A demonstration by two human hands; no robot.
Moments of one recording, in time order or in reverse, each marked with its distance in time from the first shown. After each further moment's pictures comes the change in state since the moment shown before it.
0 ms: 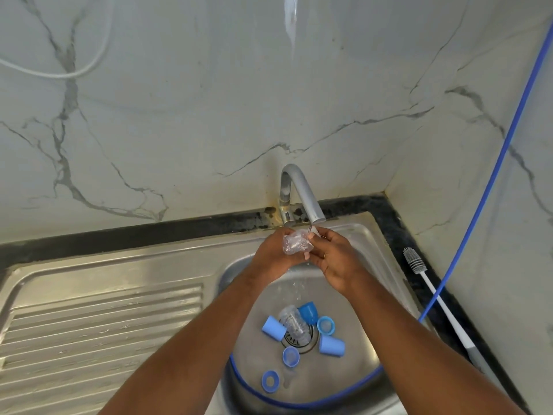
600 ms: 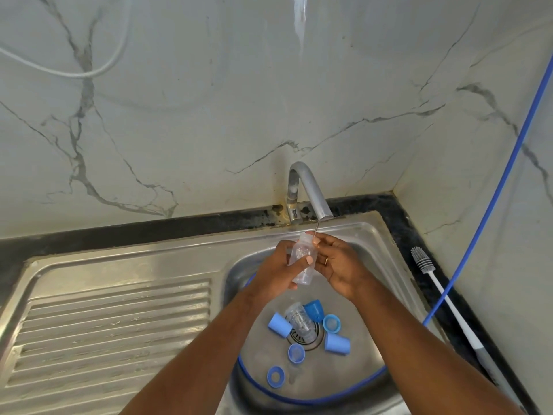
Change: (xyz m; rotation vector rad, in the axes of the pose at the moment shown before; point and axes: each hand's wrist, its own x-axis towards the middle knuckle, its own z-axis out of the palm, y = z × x) left_hand -0.042 -0.009 0.007 -0.340 -0.071 -0.128; right_hand -0.011 0.008 0.002 -0.007 -0.077 0.066
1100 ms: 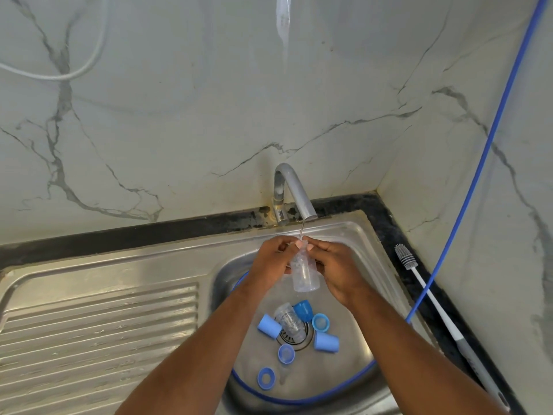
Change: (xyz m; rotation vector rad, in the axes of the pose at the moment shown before) left_hand 0.015 0.018 0.014 -0.071 0.101 0.058; right_hand -0.022 -0.002 -0.012 -0.210 -0.029 -0.172
